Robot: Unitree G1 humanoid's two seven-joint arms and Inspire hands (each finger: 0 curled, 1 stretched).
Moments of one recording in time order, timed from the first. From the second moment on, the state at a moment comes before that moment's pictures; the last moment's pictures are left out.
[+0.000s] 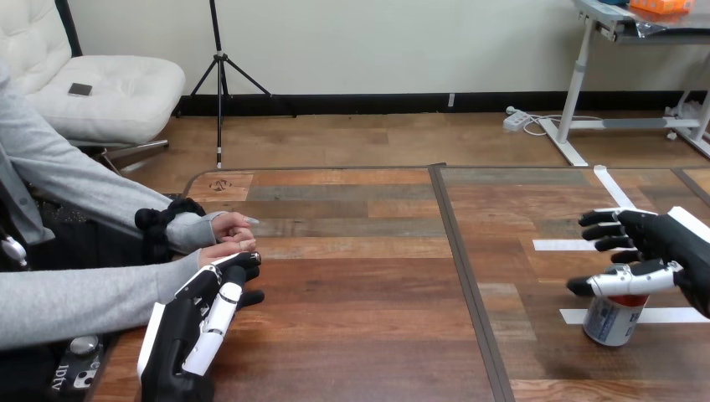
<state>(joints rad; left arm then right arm) 0.04 0.06 0.14 0.63 -0.20 -0.68 -0.30 -0.48 -0.68 -0.06 1.08 -0.18 -0.44 0.39</state>
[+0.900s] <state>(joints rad) 0.03 0.06 0.14 0.63 -0.19 -0.68 -0.30 -0.47 -0.71 -0.05 1.08 -0.19 -0.43 0.39</state>
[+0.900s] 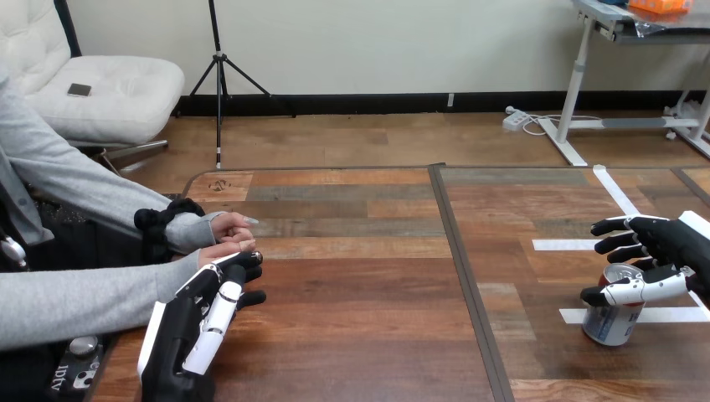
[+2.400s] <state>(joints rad) 0.03 0.07 0.14 0.63 -0.20 -0.68 -0.31 -0.46 -0.72 -0.04 1.07 -0.21 -0.38 0.39</state>
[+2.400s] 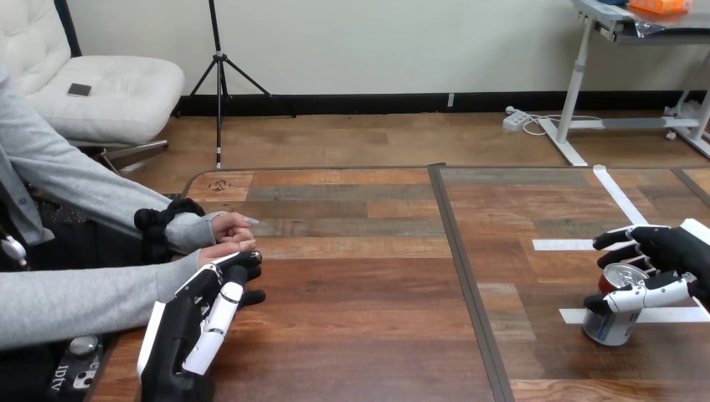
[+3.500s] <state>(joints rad) 0.03 0.07 0.14 0.63 -0.20 -0.68 -0.30 -0.46 -0.72 -0.03 1.07 -0.21 -0.35 0.40</state>
